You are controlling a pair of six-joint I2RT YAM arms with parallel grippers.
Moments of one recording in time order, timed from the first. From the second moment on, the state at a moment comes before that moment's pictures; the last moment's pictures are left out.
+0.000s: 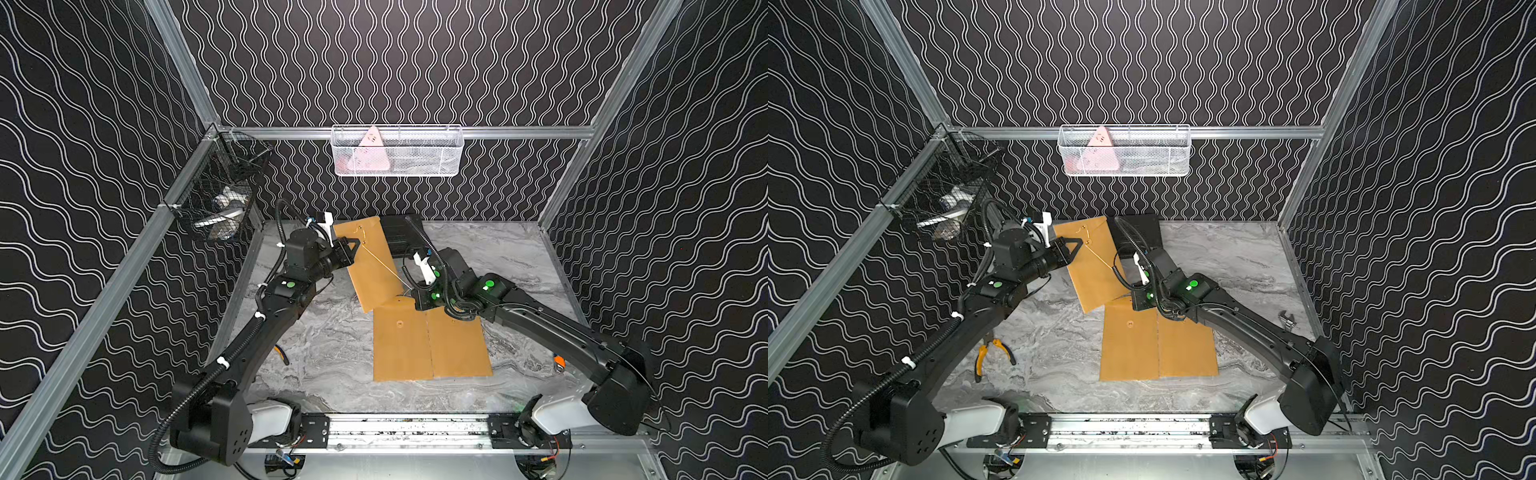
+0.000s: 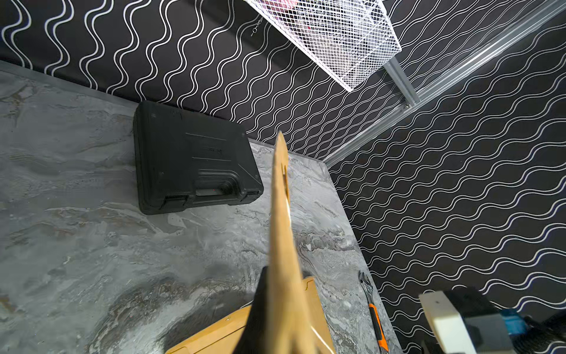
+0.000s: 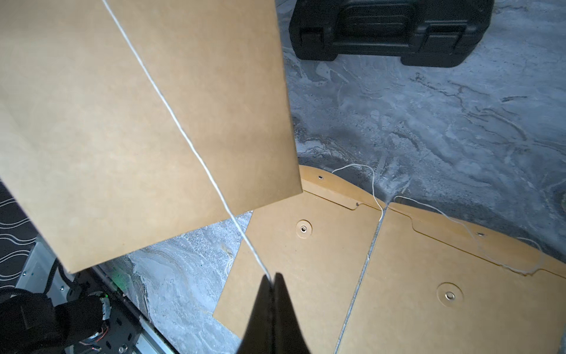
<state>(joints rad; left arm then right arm) -0.18 1.27 1.03 -0.03 0.35 -0.66 0.79 1.46 1.27 -0.62 0.00 0.45</state>
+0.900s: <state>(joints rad) -0.17 1.26 1.00 -0.03 0.39 -0.66 0.63 1.44 1.29 -0.62 -0.01 0.40</state>
